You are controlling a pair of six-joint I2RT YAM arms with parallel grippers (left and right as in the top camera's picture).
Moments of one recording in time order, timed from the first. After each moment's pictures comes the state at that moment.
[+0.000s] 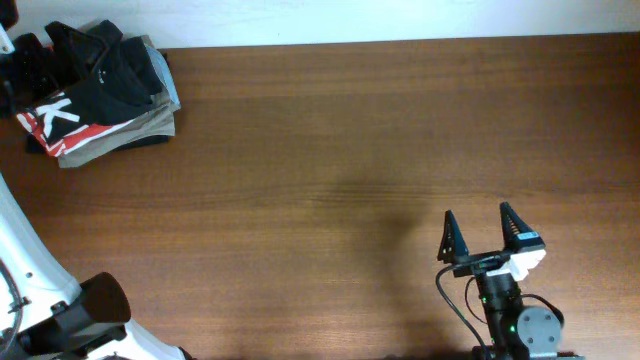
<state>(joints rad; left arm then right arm) 0.45 1.88 2.46 -1.40 0.68 -0.09 -0.01 0.01 0.01 0.12 -0.14 0.16</state>
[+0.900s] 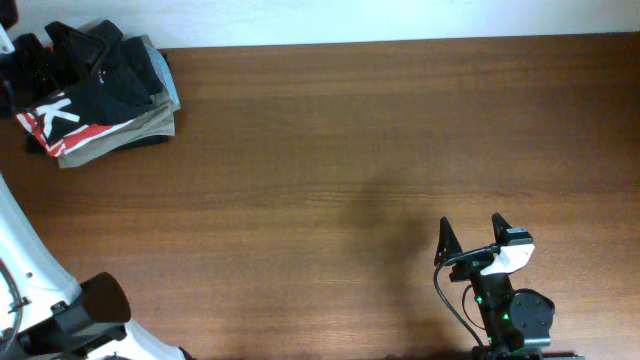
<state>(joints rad) 0.45 1.88 2.46 -1.40 0.68 -0.09 -0.01 0.01 0.01 -0.06 -0.12 0.16</state>
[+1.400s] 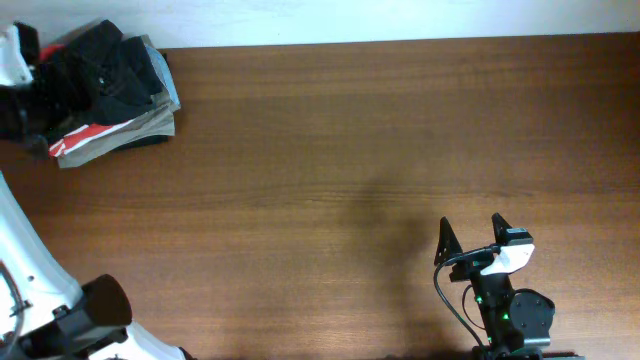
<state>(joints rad) 0.43 1.86 2.45 -1.67 0.60 -0.09 -0.01 0.01 0.01 -0.06 -0.12 0.16</state>
